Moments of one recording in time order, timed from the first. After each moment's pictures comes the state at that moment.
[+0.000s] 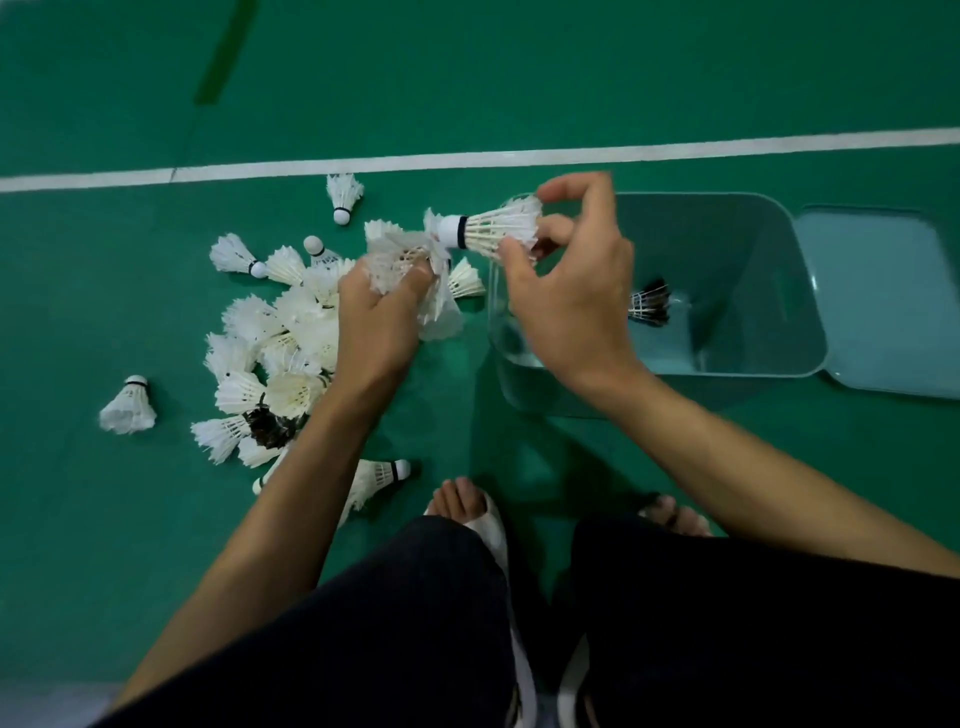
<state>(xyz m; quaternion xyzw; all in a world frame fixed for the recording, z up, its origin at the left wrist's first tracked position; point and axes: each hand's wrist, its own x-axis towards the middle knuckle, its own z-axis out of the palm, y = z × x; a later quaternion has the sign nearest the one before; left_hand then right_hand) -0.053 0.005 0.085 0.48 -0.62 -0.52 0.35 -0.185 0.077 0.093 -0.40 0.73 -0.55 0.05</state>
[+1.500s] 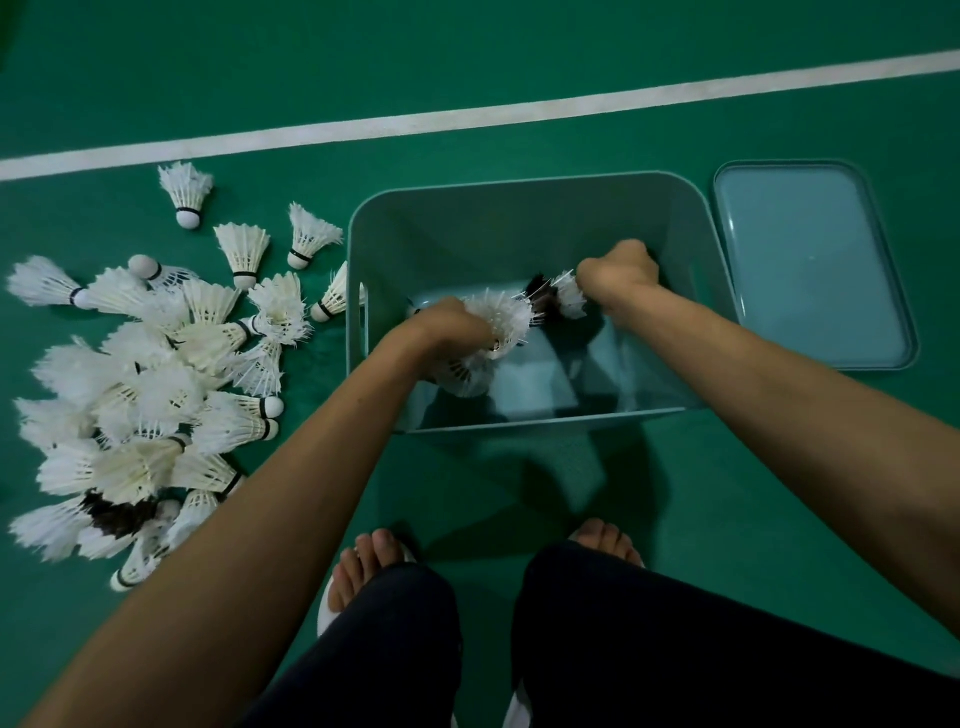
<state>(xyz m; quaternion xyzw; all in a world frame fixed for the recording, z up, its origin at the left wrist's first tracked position) -0.233 -0.019 -0.012 0.51 -0.68 -0.50 -0.19 -0.405 0.067 -0.033 -0.09 0.92 -0.27 0.28</state>
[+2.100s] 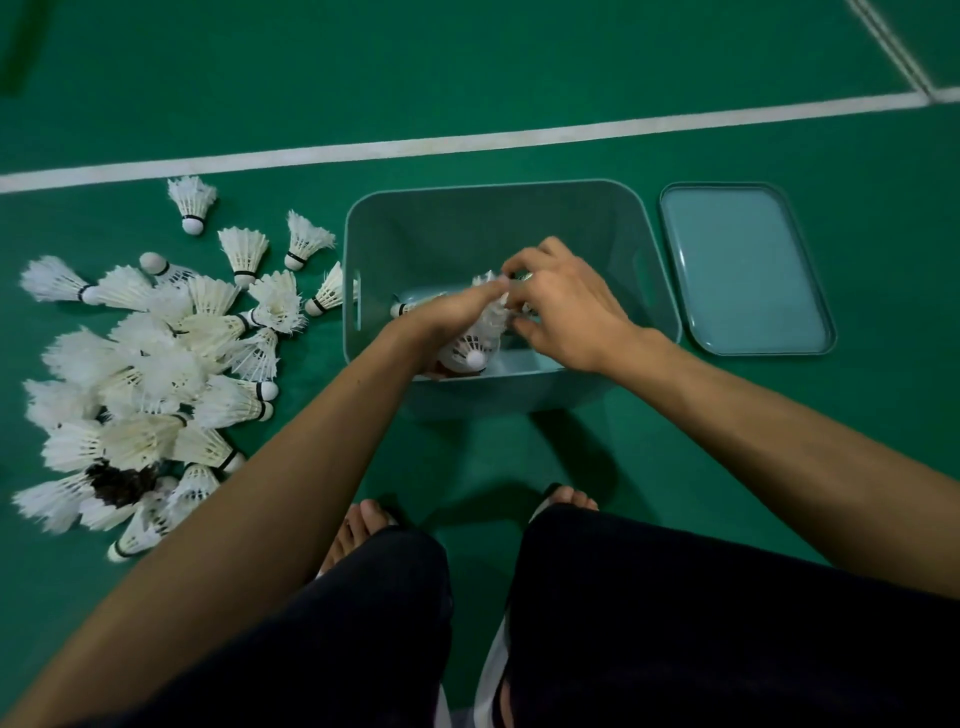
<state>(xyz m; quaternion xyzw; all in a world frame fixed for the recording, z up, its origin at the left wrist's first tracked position) -0.221 0.022 0.015 0.47 -0.58 -0.65 -0.13 -0.341 0.134 0.025 -0.64 0.77 -0.07 0.03</state>
